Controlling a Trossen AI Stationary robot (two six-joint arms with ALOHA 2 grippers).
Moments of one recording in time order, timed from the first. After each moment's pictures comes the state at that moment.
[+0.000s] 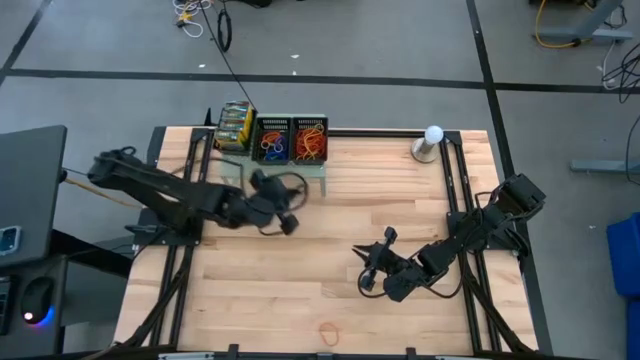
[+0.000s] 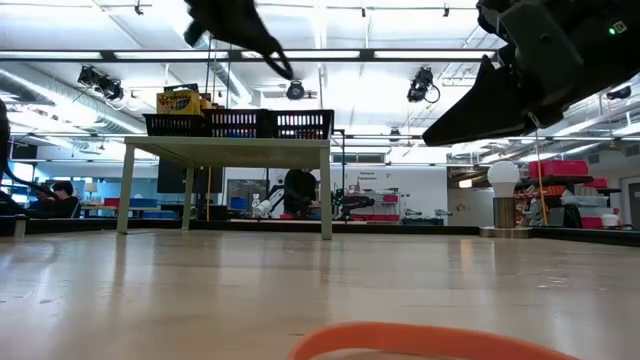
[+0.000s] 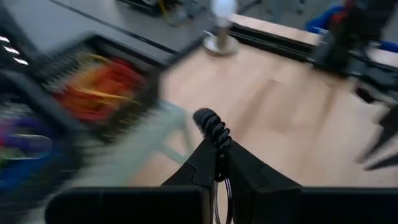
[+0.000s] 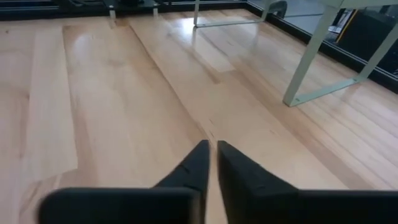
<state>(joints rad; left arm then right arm) -0.28 1.33 1.05 -0.36 -0.83 -0.48 0.62 1.66 0.73 0.16 0.97 0.59</state>
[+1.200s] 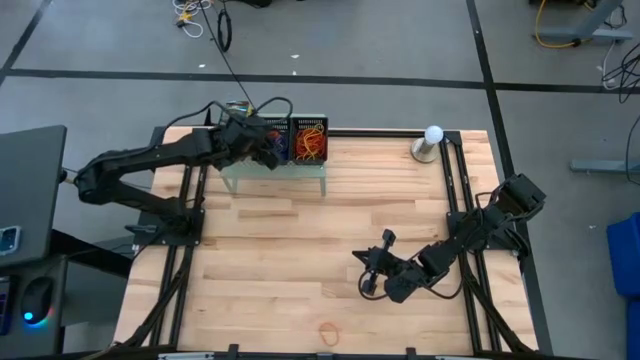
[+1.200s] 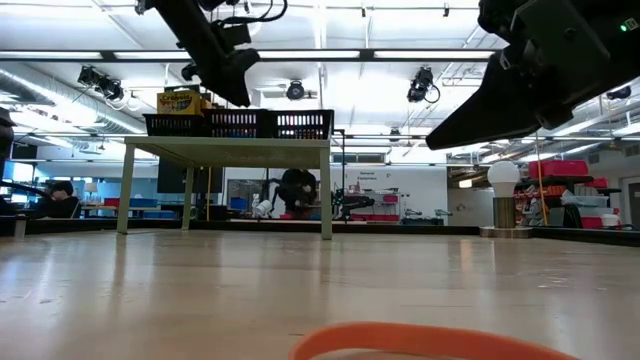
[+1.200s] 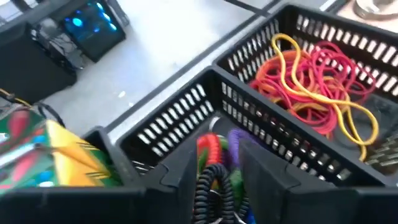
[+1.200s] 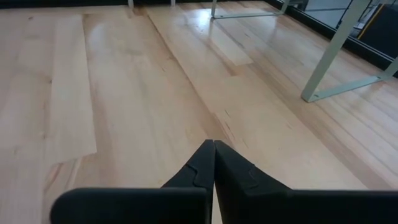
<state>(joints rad) 0.36 1.21 1.05 -0.50 -0.59 -0.12 0.63 1.66 0.73 0.16 0.90 0.56</state>
